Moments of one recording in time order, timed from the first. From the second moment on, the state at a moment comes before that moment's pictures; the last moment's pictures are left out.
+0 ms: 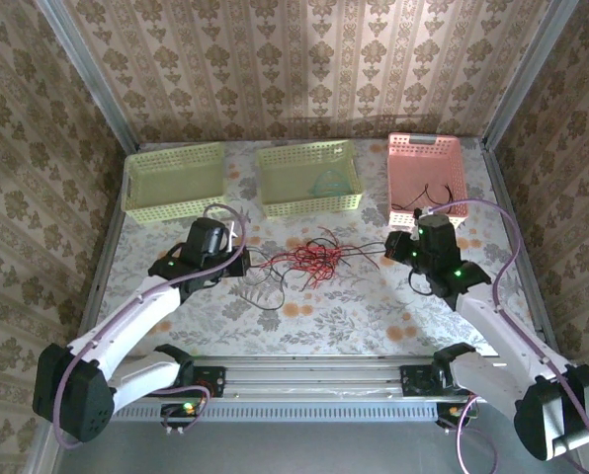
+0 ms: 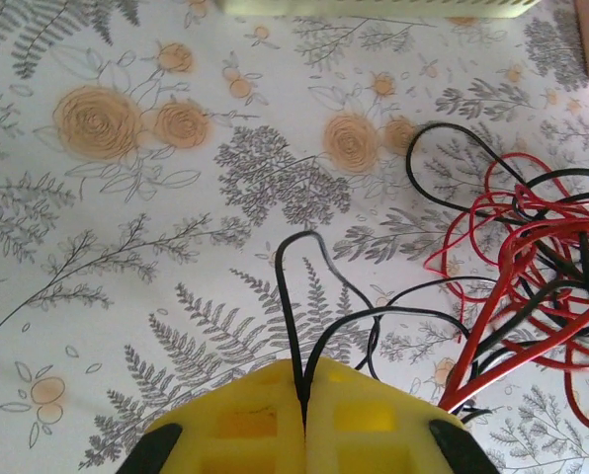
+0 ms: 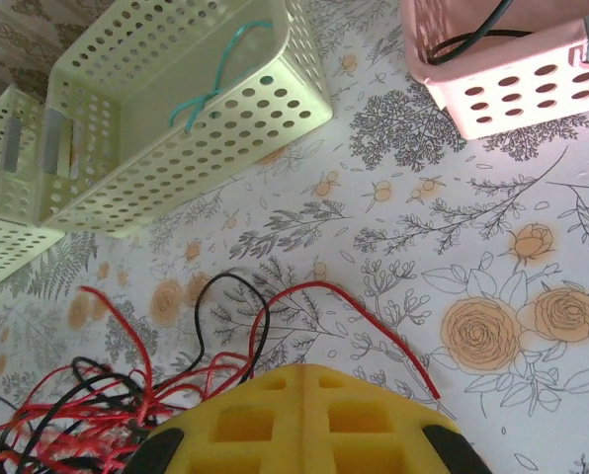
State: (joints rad) left arm -0.51 1.05 0.70 -0.47 0.15 -0.47; right arm 0.26 0.95 0.63 -0.30 -0.07 0.65
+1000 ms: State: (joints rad) left arm -0.24 0.89 0.86 -0.55 0.38 -0.50; right arm 0.37 0.92 0.68 -0.39 -0.13 0.53
